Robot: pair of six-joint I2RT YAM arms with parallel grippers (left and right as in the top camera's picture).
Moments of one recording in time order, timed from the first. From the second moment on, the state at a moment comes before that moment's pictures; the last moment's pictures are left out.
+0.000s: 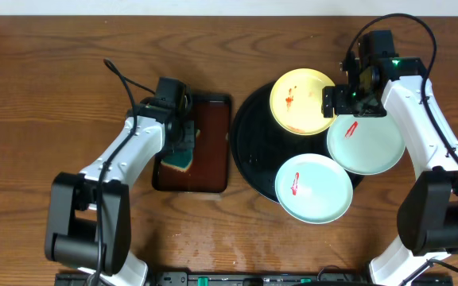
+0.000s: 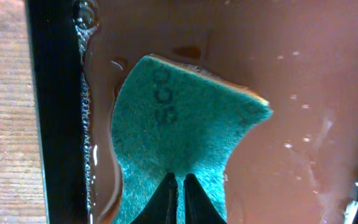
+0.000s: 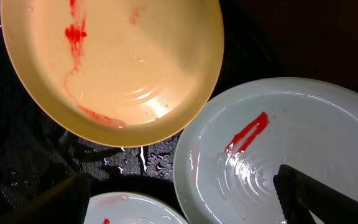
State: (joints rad) left arm -0.21 1.74 1.09 -0.67 0.01 -0.24; right arm 0.08 1.85 1.54 -1.01 -0.09 0.07
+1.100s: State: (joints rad) left arm -0.21 1.79 1.06 -0.64 -0.03 -0.25; right arm 0.08 1.85 1.54 -1.01 -0.09 0.07
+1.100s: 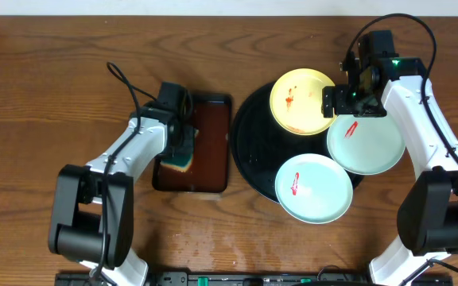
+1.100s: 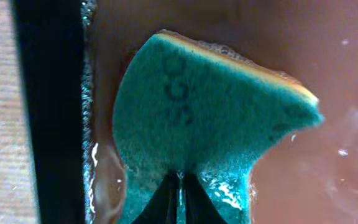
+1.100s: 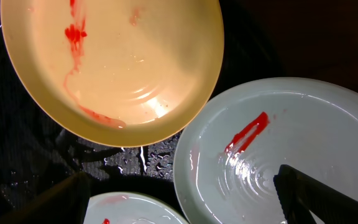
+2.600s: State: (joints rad) left arm -0.22 1.81 1.08 -0.64 0.02 -0.27; right arm 0.08 1.85 1.54 -1.01 -0.09 0.07
